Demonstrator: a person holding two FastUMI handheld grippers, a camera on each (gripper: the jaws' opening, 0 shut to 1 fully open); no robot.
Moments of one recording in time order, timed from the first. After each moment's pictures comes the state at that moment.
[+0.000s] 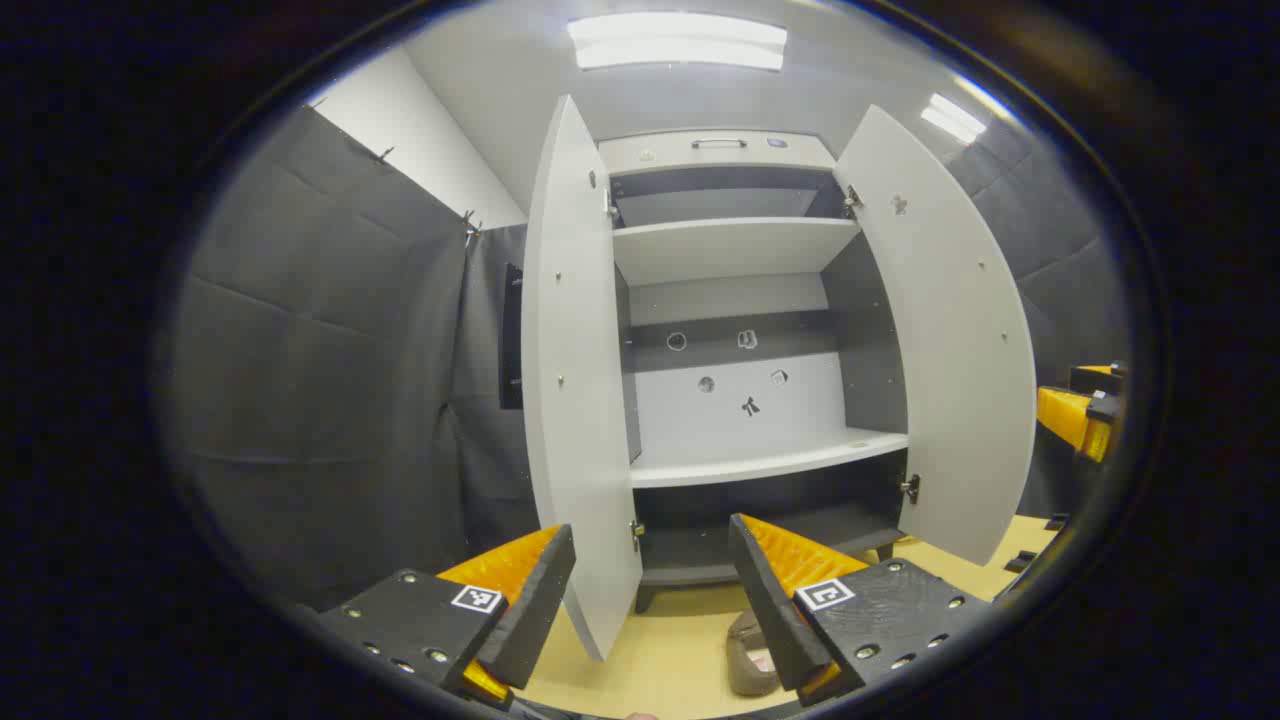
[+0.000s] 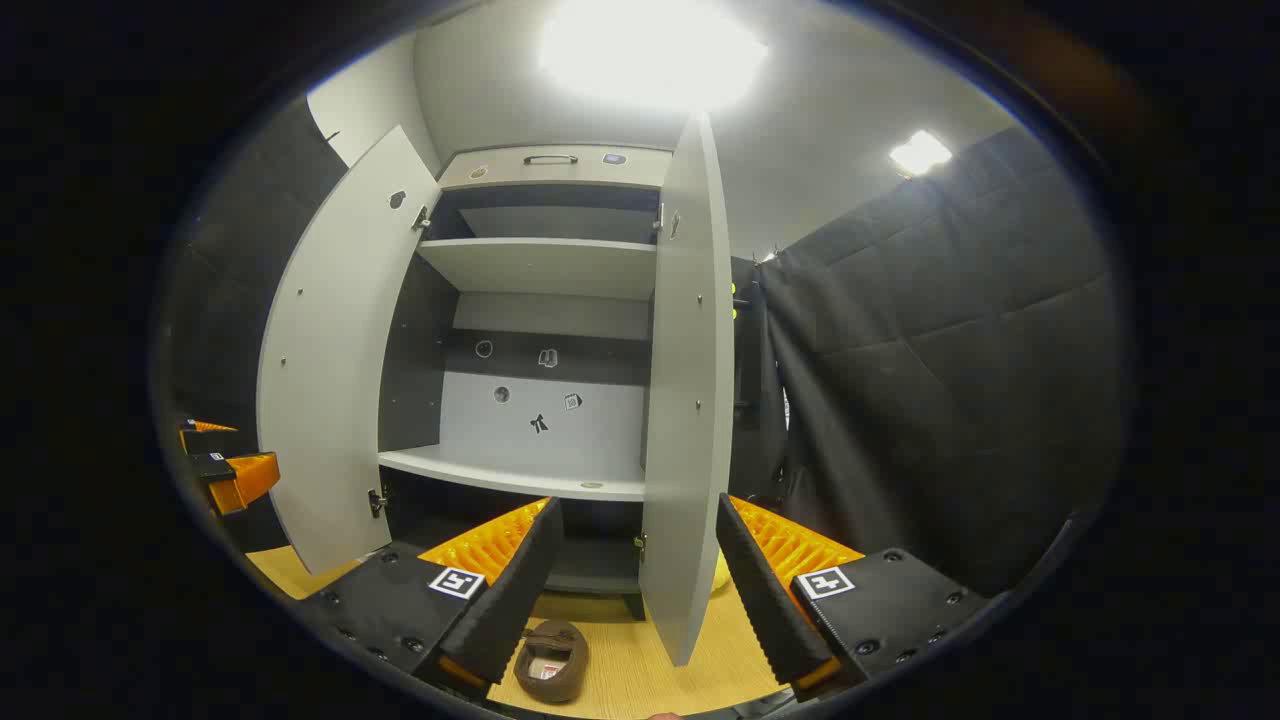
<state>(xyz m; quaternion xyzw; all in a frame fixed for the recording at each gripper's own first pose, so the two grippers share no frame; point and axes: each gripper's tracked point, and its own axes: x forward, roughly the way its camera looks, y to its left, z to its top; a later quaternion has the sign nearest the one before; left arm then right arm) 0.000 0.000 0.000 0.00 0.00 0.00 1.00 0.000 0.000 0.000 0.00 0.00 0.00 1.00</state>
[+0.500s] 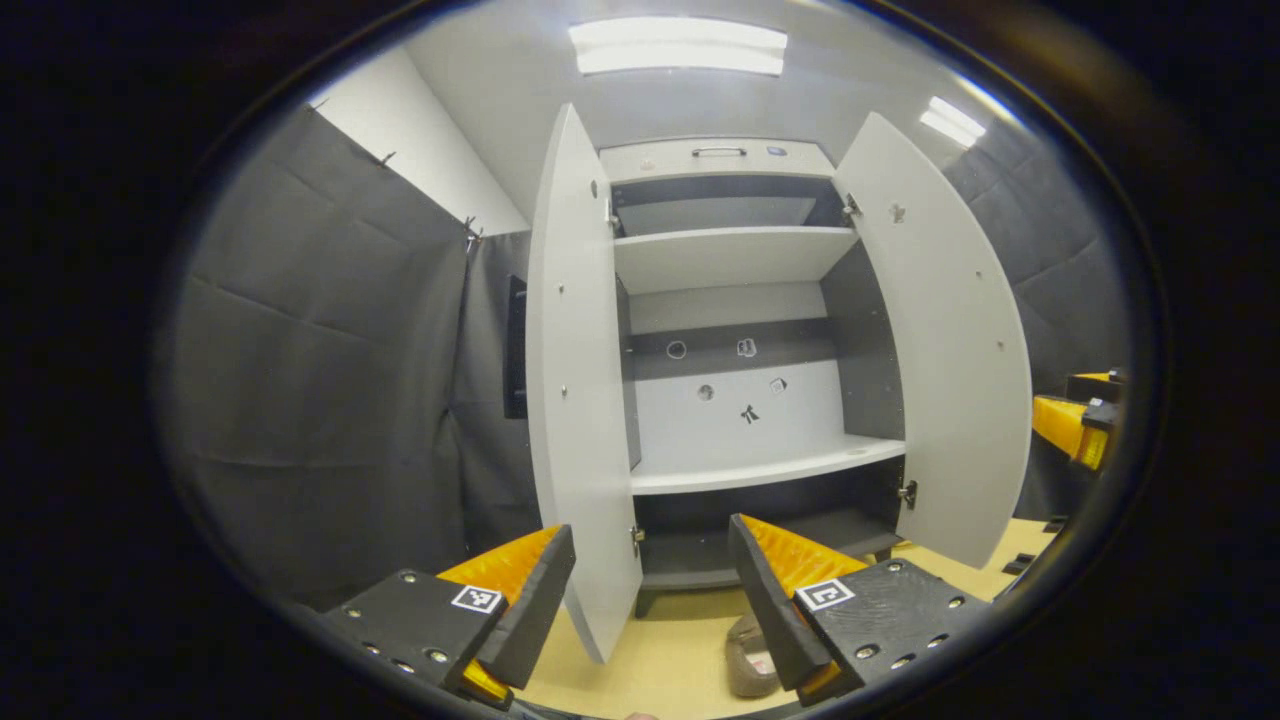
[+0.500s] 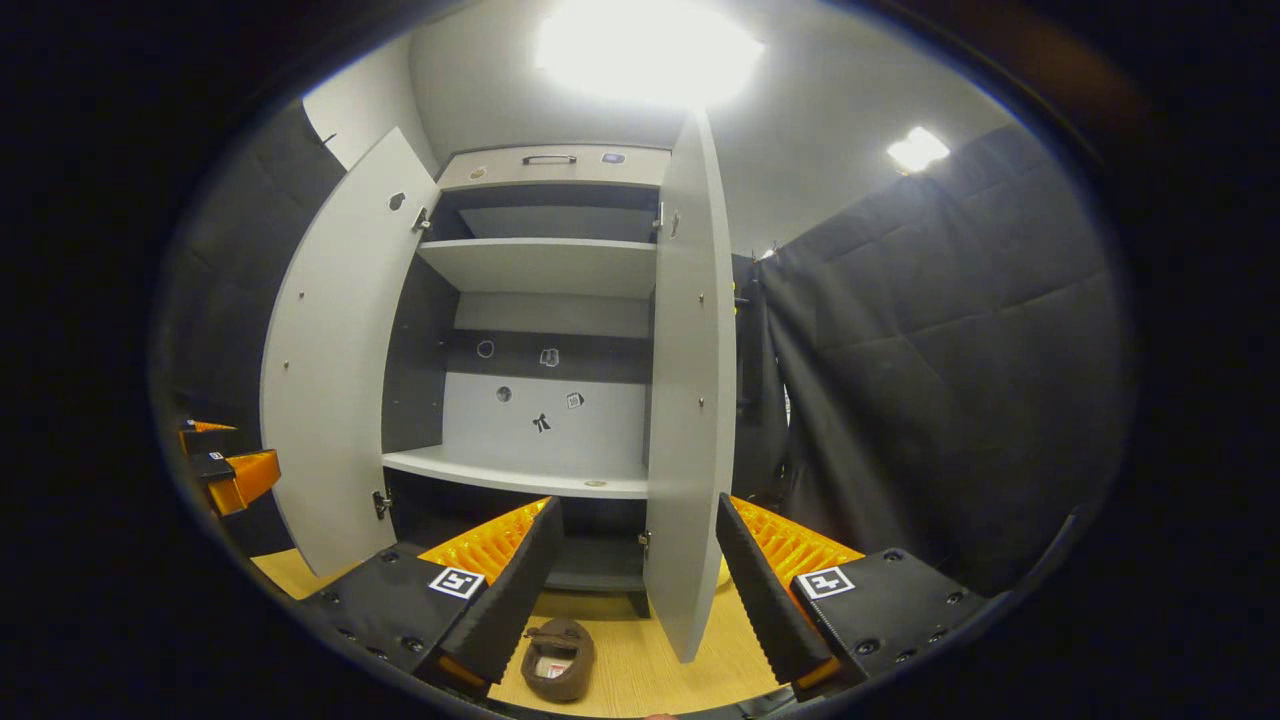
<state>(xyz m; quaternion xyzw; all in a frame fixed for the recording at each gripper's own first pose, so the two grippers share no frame) -0.005 0.003 0.005 0.00 -0.01 0.00 1.00 -0.001 0.007 0.002 0.00 0.00 0.00 1.00</state>
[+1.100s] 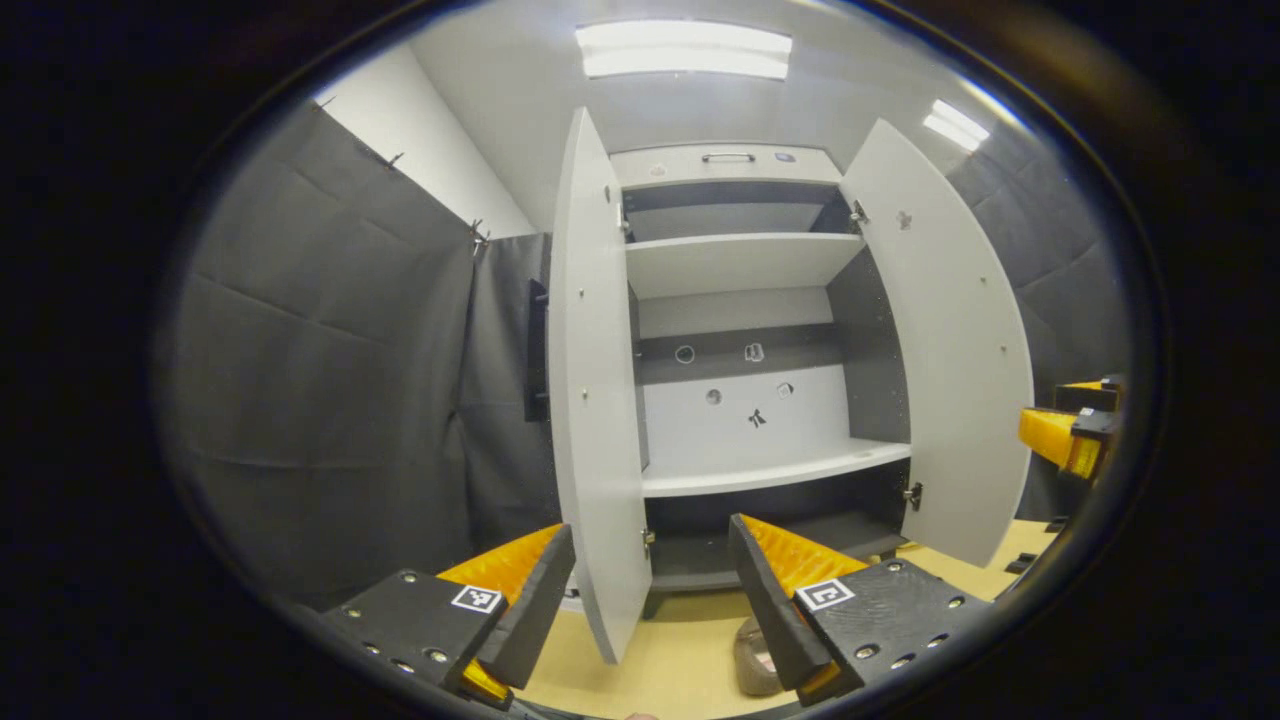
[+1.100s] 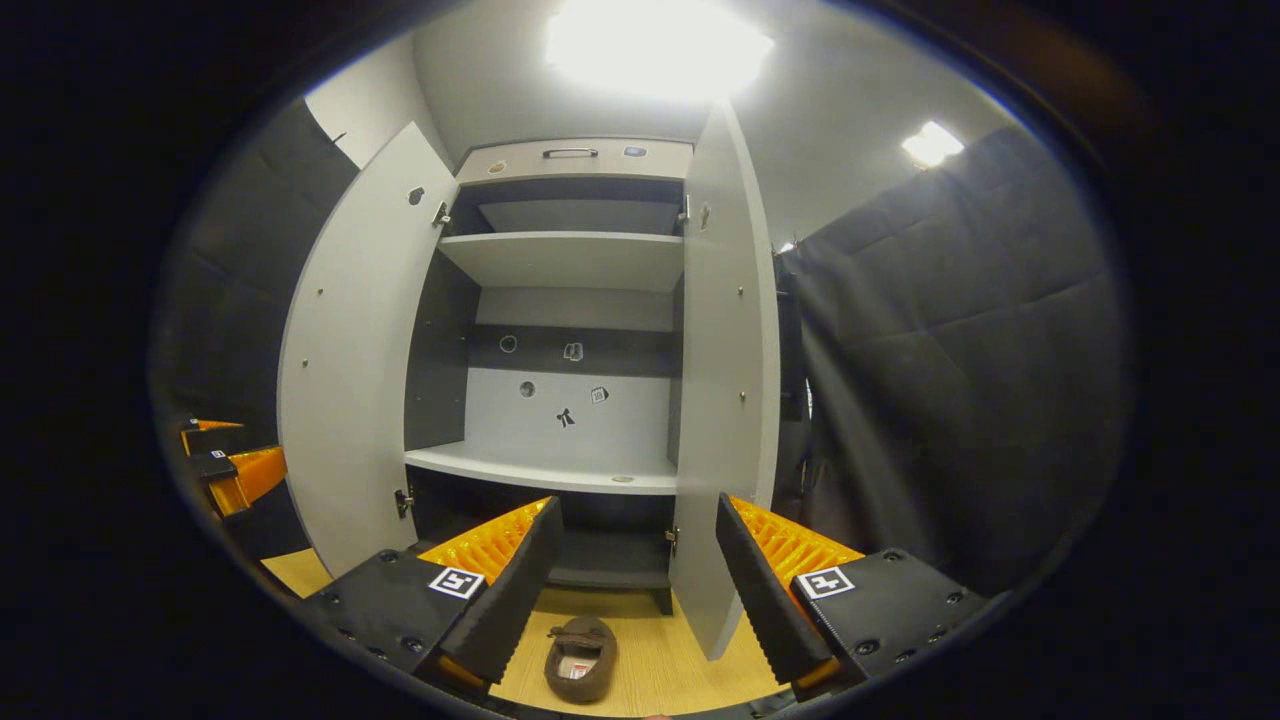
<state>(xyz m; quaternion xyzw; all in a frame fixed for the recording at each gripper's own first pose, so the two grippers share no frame) -0.017 0.021 0.008 0.00 -0.01 0.01 1.00 0.005 0.039 -0.004 0.00 0.02 0.04 1.00</state>
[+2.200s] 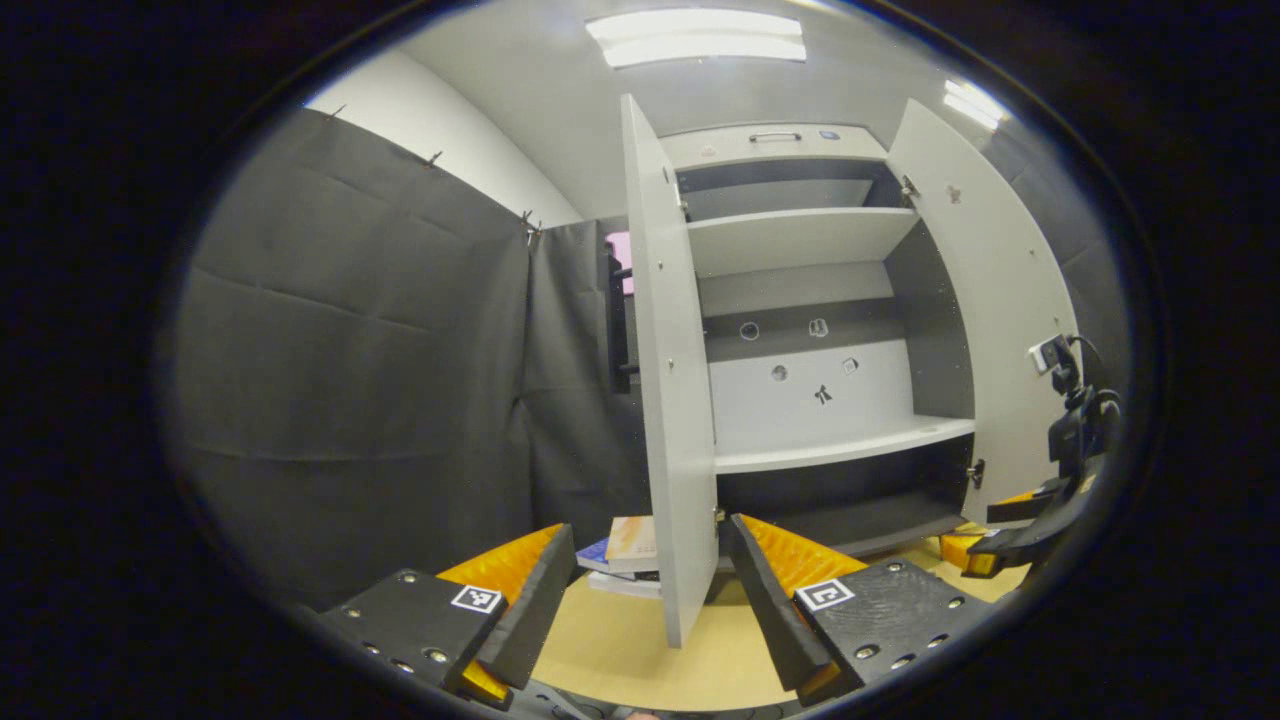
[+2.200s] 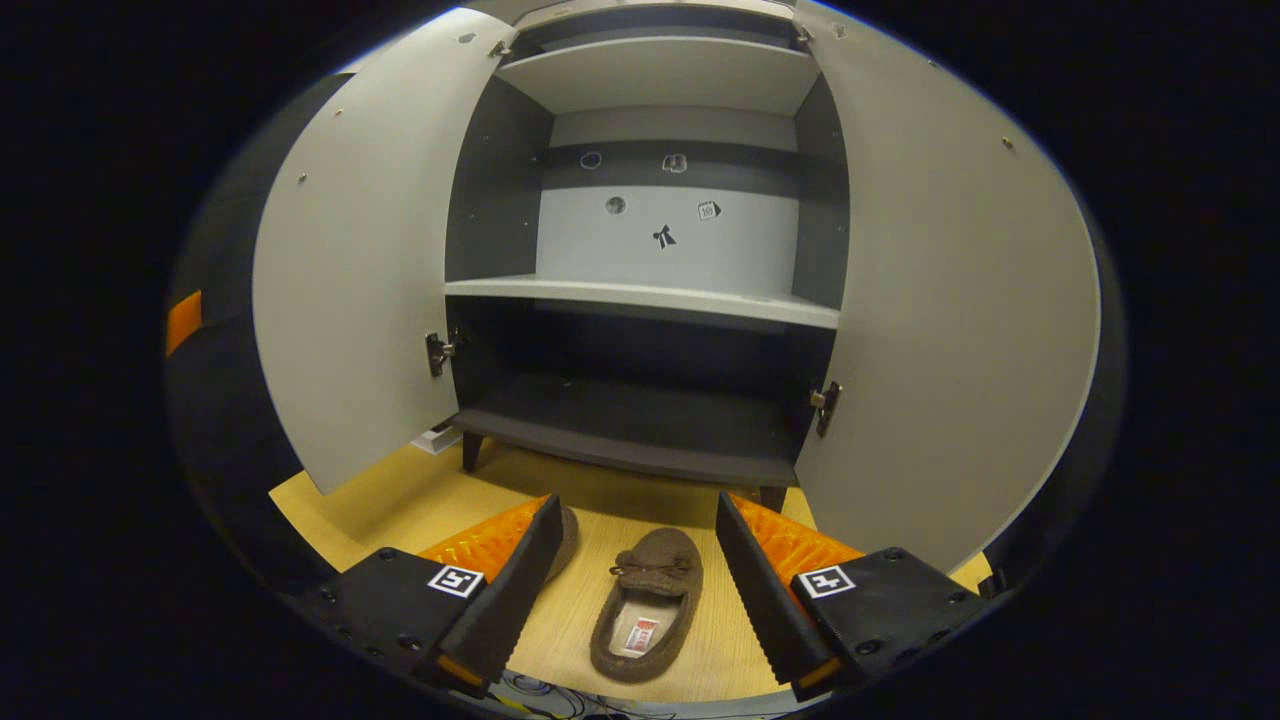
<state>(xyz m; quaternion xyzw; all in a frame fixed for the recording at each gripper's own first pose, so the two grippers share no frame) -0.024 0.070 -0.017 0.02 0.02 0.10 0.99 0.085 0.132 -0.190 -0.03 0.26 0.17 0.95</state>
